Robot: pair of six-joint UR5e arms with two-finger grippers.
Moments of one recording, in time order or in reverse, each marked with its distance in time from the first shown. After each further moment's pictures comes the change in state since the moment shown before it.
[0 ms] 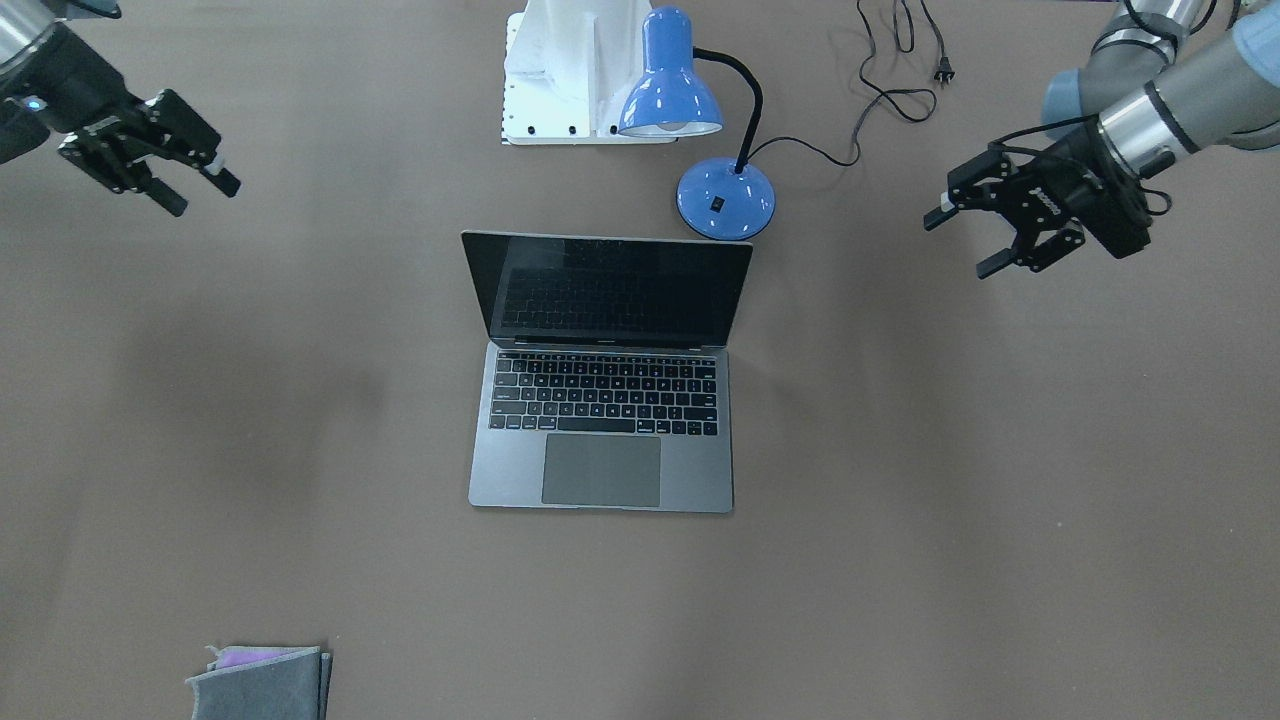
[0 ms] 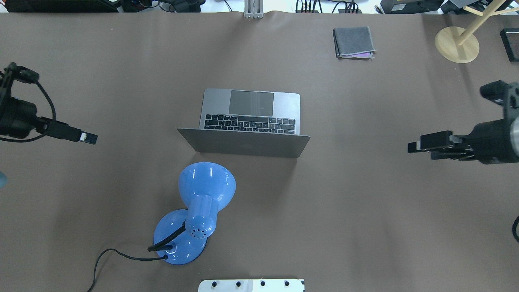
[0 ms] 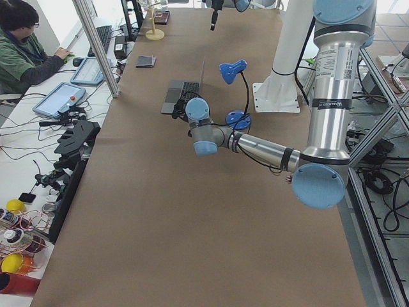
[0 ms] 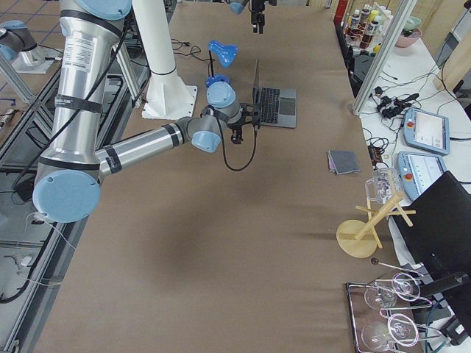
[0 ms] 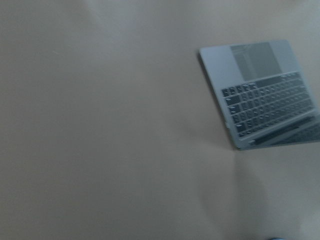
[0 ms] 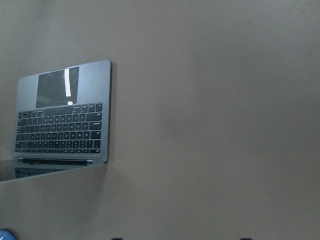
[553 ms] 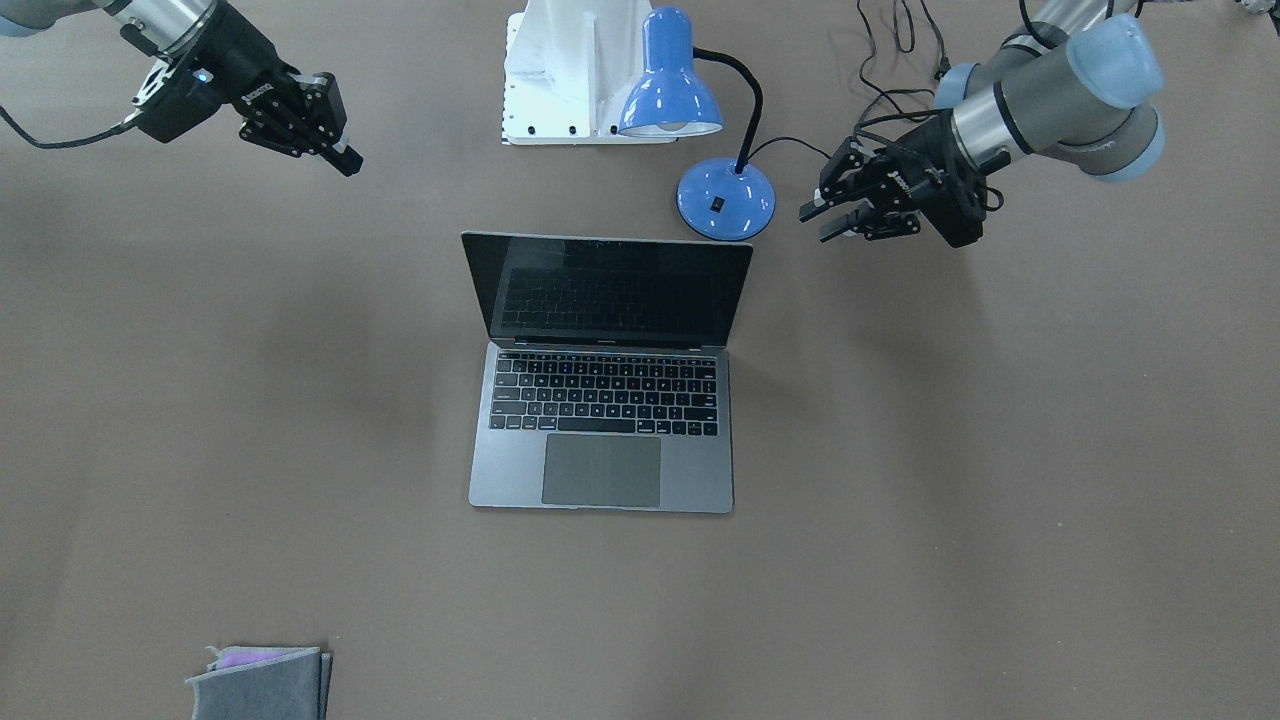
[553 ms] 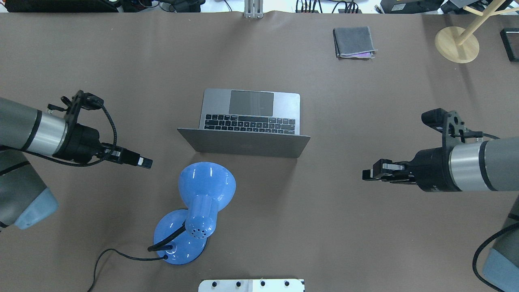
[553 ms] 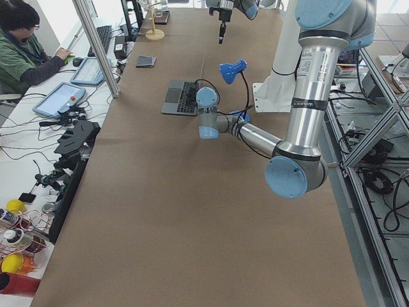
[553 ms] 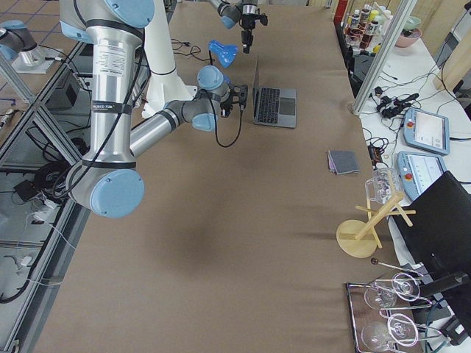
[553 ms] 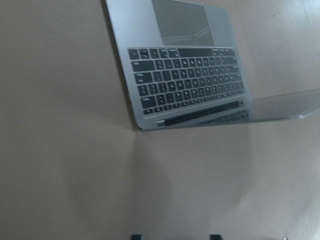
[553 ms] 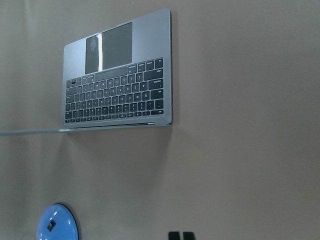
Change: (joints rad) left arm 0.212 -0.103 -0.014 -0.043 0.109 -0.218; right arm -0.232 0.099 0.038 -0.002 -0.179 0.143
